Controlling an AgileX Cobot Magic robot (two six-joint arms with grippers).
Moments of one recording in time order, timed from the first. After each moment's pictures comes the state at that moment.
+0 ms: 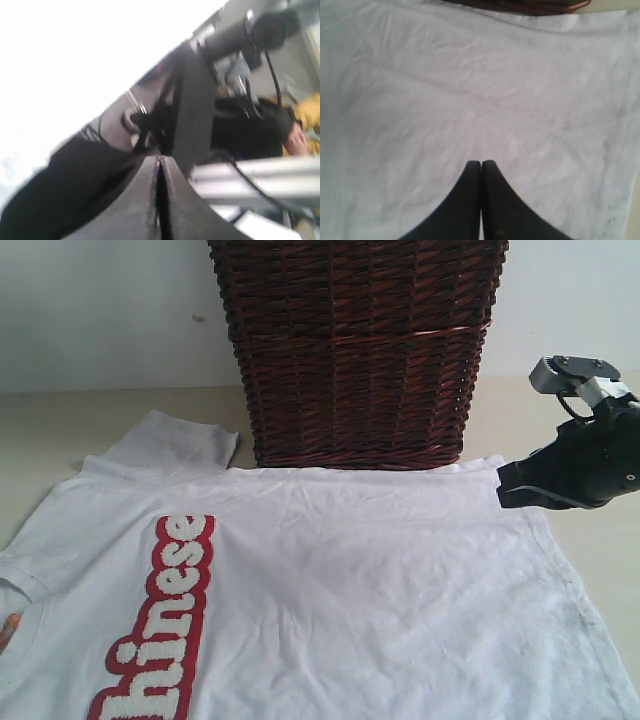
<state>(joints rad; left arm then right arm) -0.63 0.50 -0.29 -0.94 0.90 0.30 -0.01 1.65 -0.83 0.99 0.59 -1.09</state>
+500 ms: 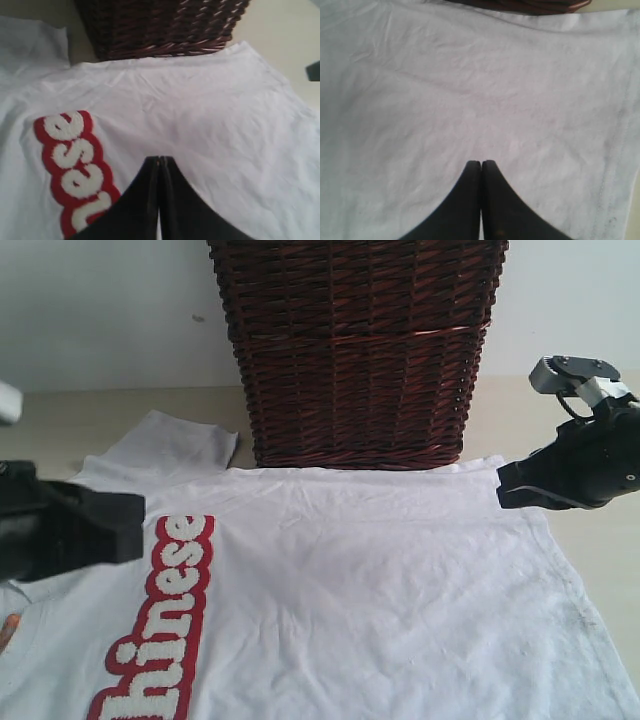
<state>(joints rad) -0.60 1.11 -0.47 -0.86 0.02 0.55 -0.01 1.65 -0.83 0.99 0.60 -1.09</state>
